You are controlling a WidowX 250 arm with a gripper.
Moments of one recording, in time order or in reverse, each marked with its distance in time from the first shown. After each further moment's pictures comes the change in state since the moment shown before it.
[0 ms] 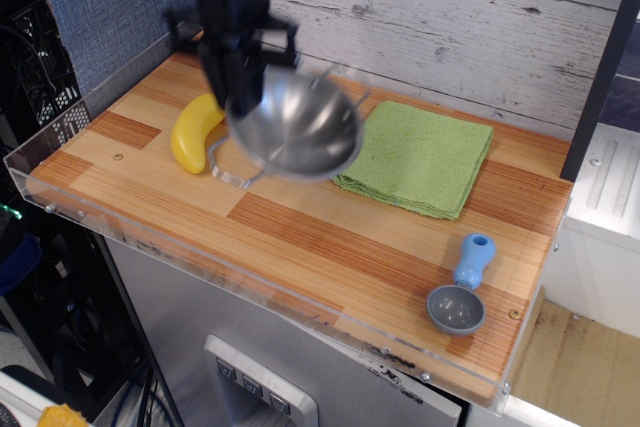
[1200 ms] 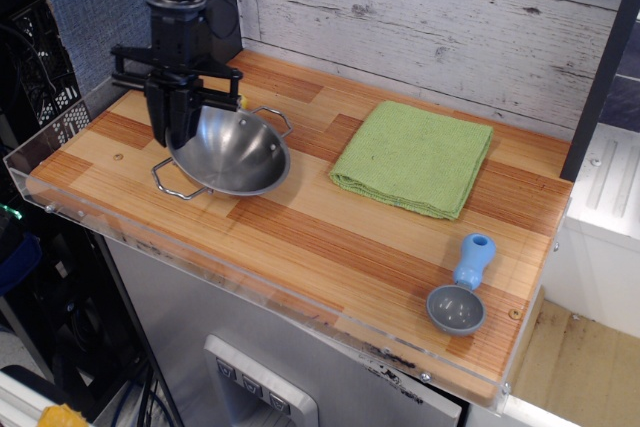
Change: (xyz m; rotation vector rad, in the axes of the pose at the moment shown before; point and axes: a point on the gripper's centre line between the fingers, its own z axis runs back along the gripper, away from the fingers) arm -0.002 0.066 -0.033 0.177 0.164 0.183
